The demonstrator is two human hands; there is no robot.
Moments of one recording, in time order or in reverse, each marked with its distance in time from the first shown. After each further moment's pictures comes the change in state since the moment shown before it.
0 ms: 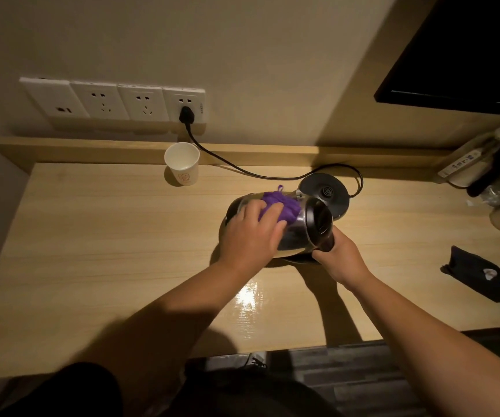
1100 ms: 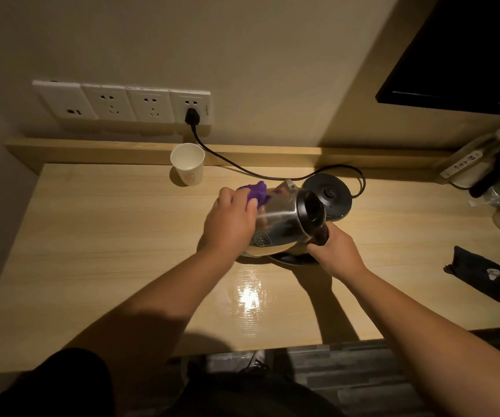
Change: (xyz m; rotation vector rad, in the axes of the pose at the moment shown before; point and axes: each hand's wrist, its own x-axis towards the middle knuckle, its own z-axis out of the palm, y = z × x) left_hand 0.011 -0.040 -0.004 -0.048 -0.083 -0.367; right_hand -0.002 -0.018 0.009 -0.118 0.039 -0.034
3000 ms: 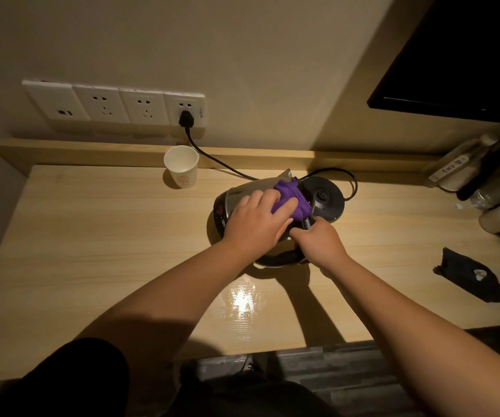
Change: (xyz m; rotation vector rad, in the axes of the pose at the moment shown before) left_hand 0.002 0.041 -0.003 0.175 0.053 0.645; right_hand -0.001 -0.053 -0.003 0.218 0.027 0.134
